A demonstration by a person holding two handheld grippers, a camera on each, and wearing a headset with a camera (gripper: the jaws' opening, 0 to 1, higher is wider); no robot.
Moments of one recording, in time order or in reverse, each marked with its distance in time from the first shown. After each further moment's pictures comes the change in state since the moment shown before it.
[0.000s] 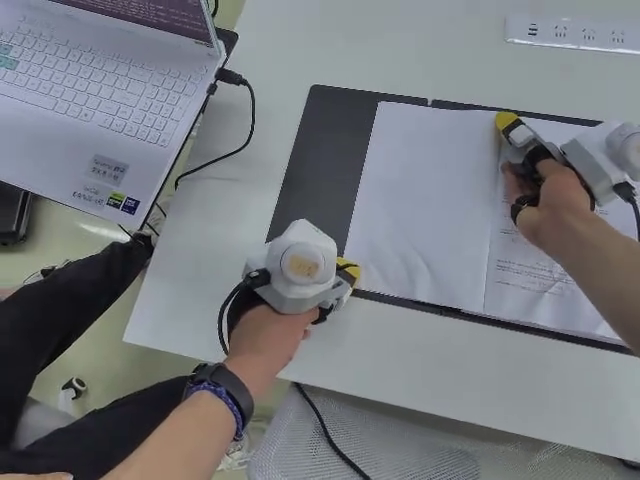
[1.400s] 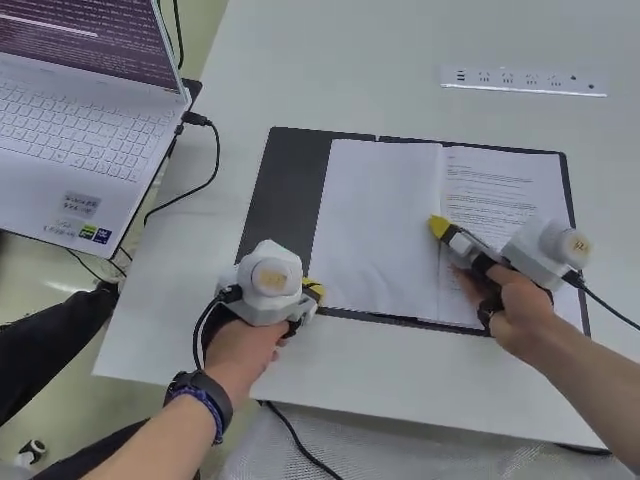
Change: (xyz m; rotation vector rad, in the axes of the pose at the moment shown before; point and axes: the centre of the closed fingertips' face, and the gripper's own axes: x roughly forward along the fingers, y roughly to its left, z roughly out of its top) left arm -0.006 -0.005 0.000 0.009 -0.008 0.031; right arm -0.129 0.037 -0.095 -0.190 0.186 0.142
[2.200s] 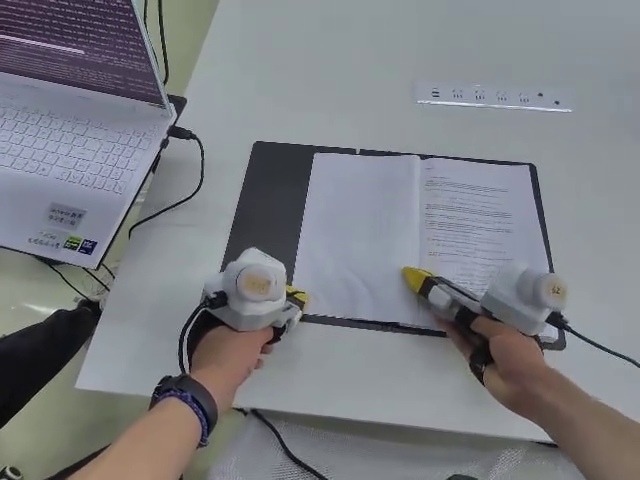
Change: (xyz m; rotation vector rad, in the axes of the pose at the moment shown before) left arm -0.001 -0.001 -0.001 0.003 -0.007 -0.003; right arm -0.041 0.009 -0.049 -0.082 0.105 0.056
